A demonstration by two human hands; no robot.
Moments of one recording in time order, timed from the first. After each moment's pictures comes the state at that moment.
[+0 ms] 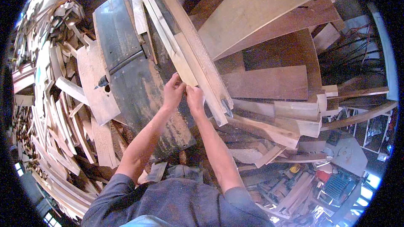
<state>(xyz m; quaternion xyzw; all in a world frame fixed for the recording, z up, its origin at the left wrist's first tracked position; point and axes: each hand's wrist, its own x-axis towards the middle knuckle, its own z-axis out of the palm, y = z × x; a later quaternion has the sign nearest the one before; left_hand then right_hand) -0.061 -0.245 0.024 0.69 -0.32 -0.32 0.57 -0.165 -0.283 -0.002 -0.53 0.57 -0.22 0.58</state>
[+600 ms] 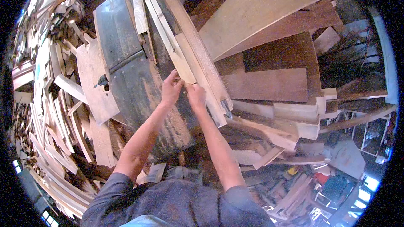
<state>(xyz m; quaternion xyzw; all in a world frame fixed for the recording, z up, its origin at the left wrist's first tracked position) -0.048 -0.253 0.015 0.69 -0.31 -0.33 0.56 -0.172 -0.299 0.009 -0.66 0.57 -0.18 0.46</state>
